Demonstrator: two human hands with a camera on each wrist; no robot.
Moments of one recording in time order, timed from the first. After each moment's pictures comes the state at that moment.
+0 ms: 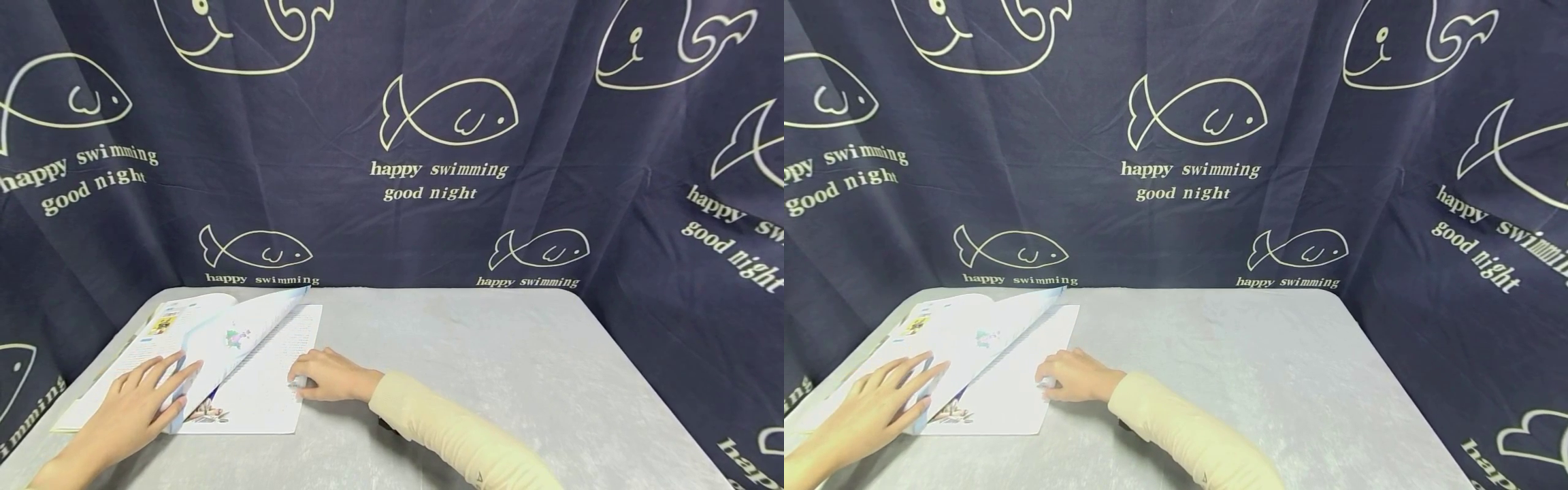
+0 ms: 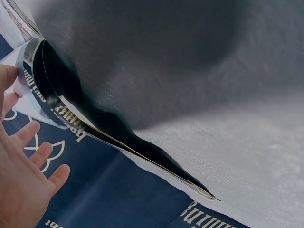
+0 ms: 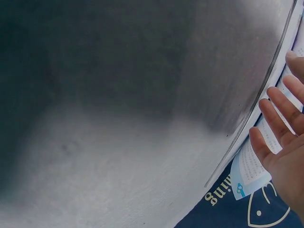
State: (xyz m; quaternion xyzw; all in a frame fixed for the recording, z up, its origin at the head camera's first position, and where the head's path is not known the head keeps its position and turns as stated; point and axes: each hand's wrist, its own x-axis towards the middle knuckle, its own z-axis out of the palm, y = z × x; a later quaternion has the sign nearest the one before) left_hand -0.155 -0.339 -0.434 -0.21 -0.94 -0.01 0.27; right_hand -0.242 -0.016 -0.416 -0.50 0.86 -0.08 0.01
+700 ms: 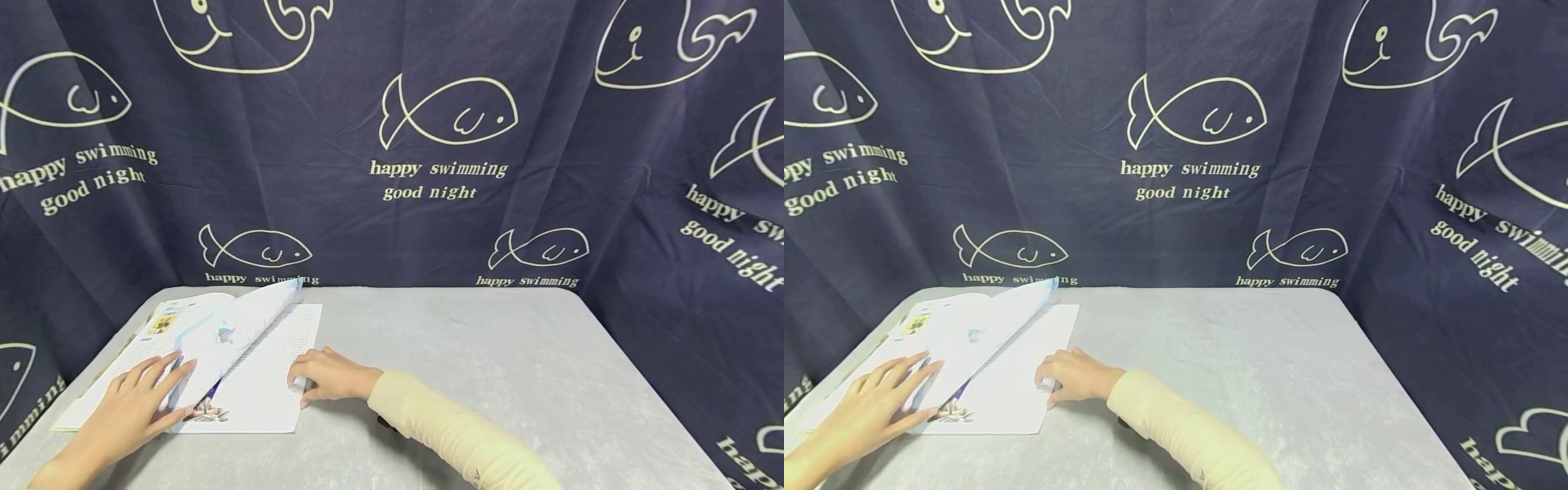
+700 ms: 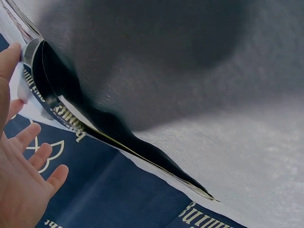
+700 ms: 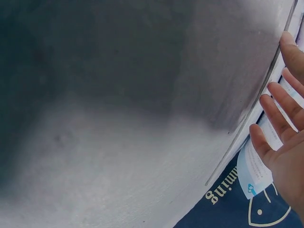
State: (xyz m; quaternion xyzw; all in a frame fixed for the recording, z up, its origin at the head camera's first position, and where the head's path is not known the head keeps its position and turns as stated) left_hand -0.157 -0.342 -0.435 -0.22 -0.93 0.00 0.29; right_hand -0.245 -0.017 -0.418 -0.51 0.86 -0.07 0.02
